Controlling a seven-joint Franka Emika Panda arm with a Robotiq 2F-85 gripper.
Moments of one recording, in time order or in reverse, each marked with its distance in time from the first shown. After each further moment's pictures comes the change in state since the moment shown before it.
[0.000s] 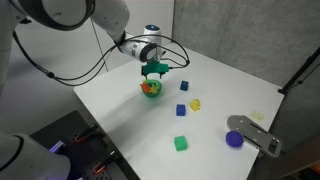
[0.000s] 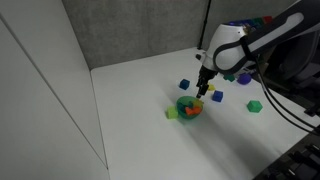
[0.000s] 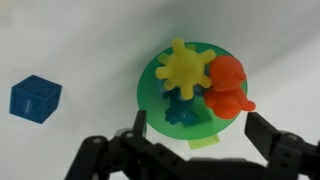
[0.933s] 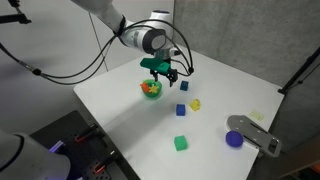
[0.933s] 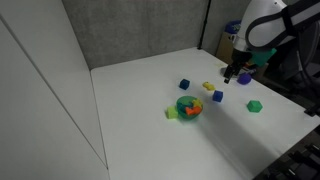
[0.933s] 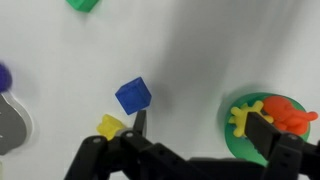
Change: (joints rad) arm 0.046 -0.289 -0.241 -0.179 -0.039 -0.198 0.550
